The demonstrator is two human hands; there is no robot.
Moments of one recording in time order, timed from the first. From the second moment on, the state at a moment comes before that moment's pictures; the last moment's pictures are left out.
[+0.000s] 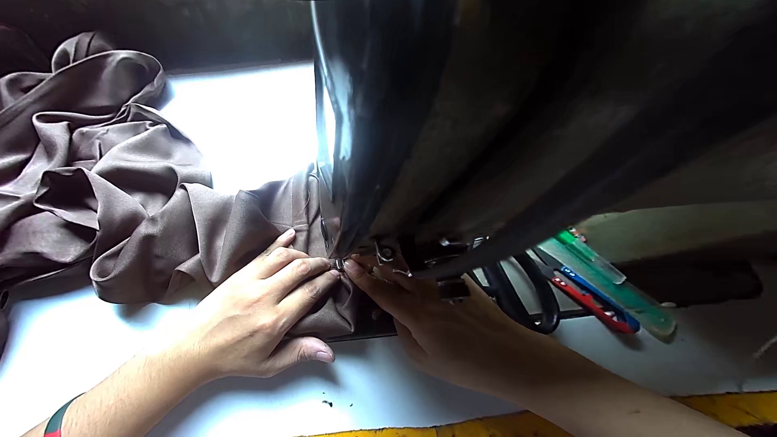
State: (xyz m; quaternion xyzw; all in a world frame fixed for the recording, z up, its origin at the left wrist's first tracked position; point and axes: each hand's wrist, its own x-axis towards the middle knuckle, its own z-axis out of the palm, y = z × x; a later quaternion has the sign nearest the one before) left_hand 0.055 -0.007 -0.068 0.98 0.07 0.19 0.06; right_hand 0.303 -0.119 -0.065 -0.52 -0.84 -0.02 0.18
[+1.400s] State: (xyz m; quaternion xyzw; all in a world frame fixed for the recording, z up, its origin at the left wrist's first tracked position) left_hand -0.003 -0.047 -0.013 0.97 0.13 0.20 0.04; right_hand 0.287 -0.099 -0.066 -0.42 -0.83 0.16 0.33
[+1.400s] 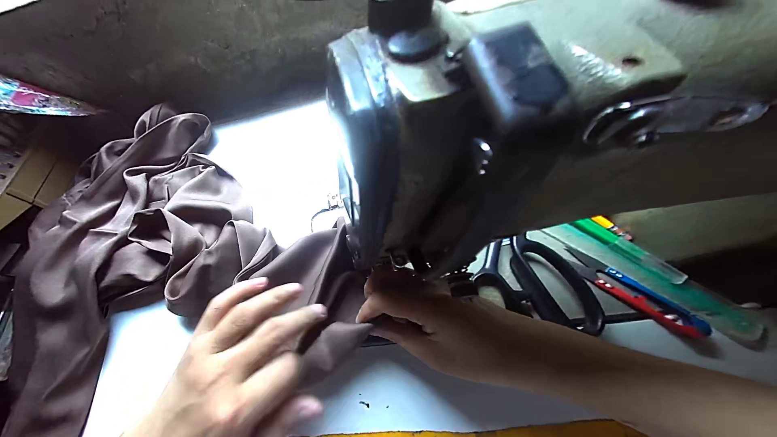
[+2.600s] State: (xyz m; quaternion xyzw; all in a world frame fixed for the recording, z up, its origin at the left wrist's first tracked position) left_hand 0.017 -0.087 -0.056 0.89 0.38 0.23 0.05; right_hand 0.289 -0.102 -0.072 -0.37 -0.87 0.09 0.31
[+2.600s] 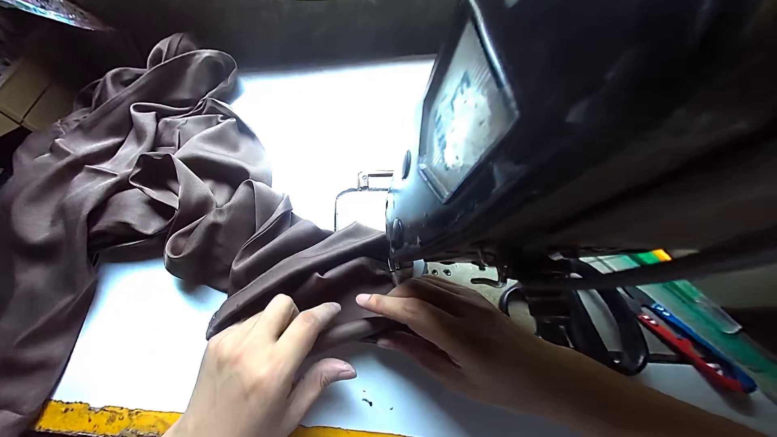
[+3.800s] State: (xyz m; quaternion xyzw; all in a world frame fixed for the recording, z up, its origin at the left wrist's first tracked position) left_hand 0.016 -0.132 -0.079 0.90 0.32 0.30 -0.06; right_hand 0.287 -0.110 -0.074 -0.26 -0.93 -0.01 0.28
